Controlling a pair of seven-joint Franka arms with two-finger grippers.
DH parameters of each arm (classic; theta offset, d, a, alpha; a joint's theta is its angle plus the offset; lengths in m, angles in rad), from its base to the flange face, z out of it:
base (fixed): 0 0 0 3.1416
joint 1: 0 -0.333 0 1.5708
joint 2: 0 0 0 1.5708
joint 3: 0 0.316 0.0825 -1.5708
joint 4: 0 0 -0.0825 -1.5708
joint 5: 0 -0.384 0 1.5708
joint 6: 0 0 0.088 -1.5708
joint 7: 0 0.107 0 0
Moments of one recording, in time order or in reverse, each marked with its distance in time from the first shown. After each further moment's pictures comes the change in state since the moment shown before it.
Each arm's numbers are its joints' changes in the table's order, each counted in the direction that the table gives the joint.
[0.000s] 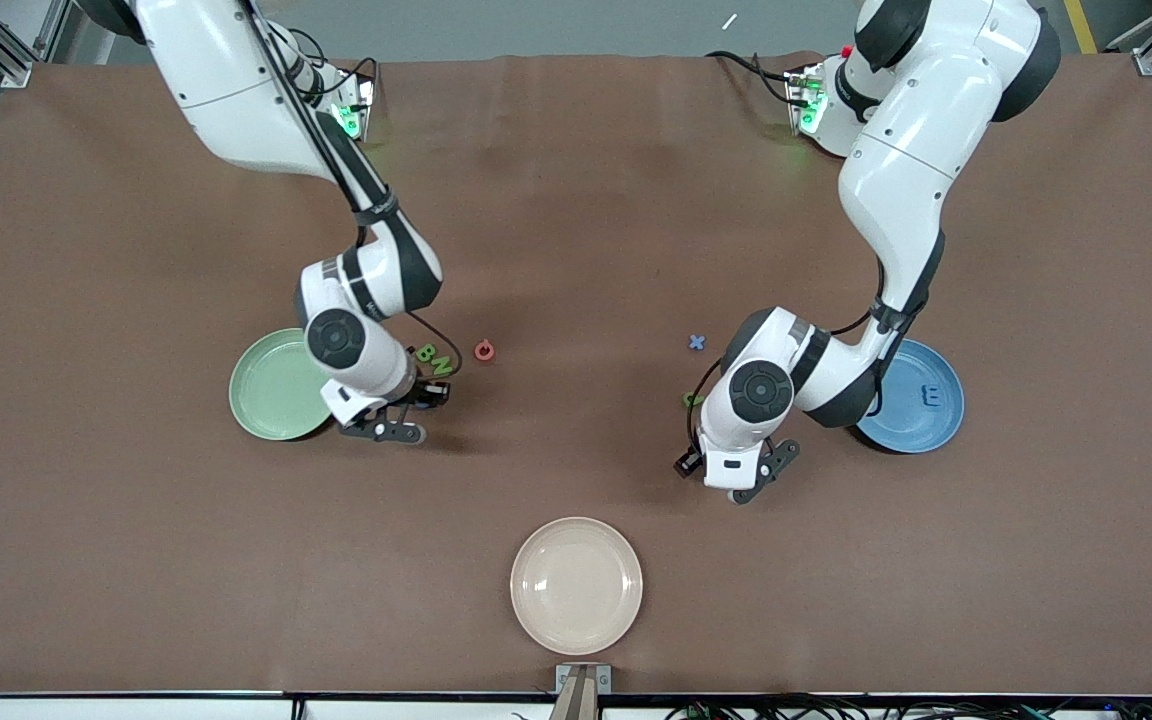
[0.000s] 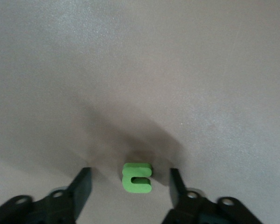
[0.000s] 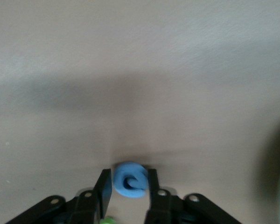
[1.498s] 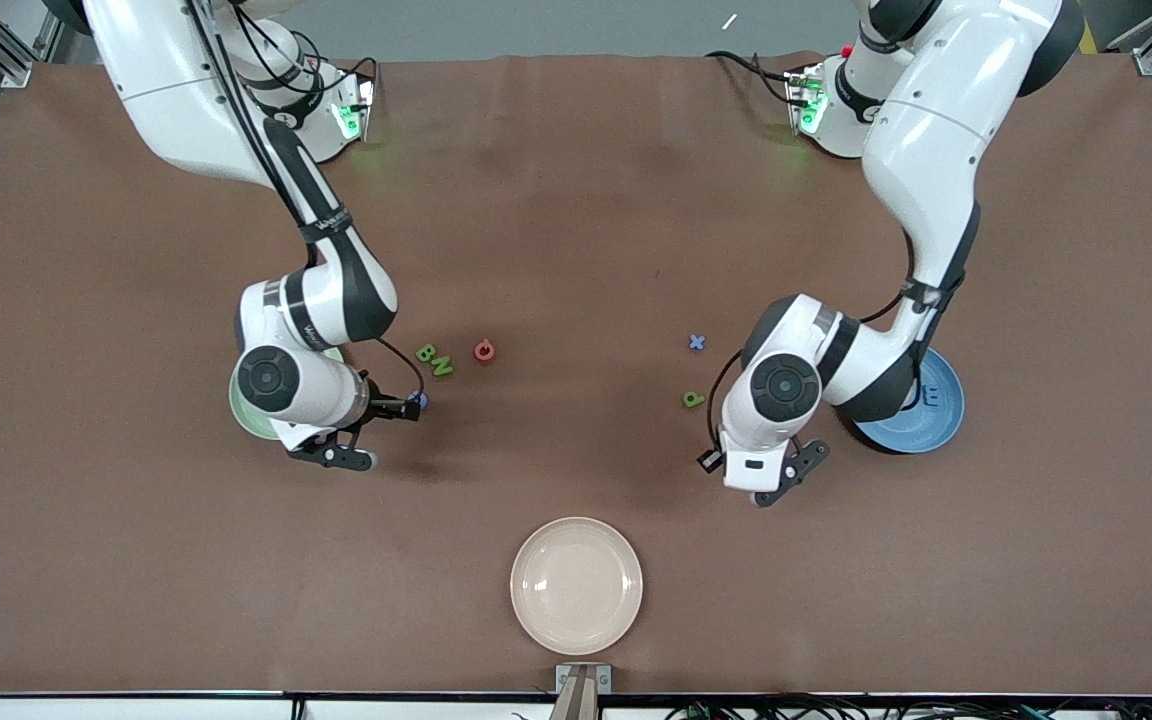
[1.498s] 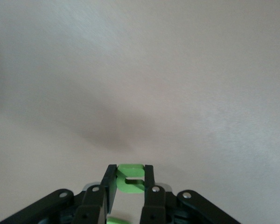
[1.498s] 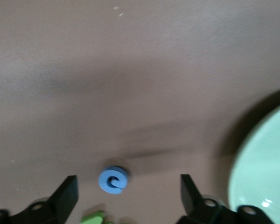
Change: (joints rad) left arm -0.033 -0.130 0.008 0.014 -0.002 0.166 0.124; right arm 0.057 0.005 0.014 -0.069 -0.021 0.074 0.043
